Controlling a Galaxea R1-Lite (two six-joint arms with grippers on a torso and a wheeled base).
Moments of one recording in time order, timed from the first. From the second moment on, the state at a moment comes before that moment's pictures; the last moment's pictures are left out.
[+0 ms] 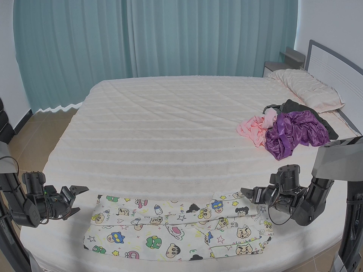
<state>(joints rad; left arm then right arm) 0.29 2.09 -0.28 -1.11 -0.54 -0.76 0.32 2.29 -0.52 -1.19 -0.05 0.35</state>
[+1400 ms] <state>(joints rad) 0.29 2.10 -0.27 -1.11 -0.54 -0.73 0.41 2.33 -0.42 -1.18 -0.10 0.83</state>
